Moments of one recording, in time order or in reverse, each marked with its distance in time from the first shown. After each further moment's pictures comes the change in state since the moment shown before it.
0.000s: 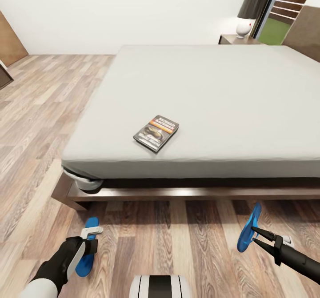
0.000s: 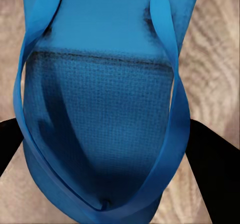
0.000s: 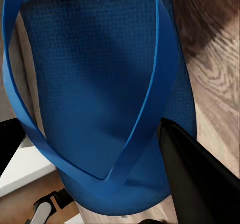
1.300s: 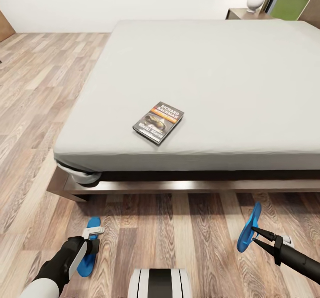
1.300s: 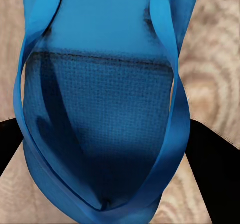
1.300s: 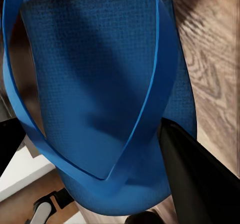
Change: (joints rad) left arm -0.001 -0.009 -0.006 -0.001 0.002 0.006 0.001; right arm 0.000 0.000 0.000 0.000 0.001 0.000 0.000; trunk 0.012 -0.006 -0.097
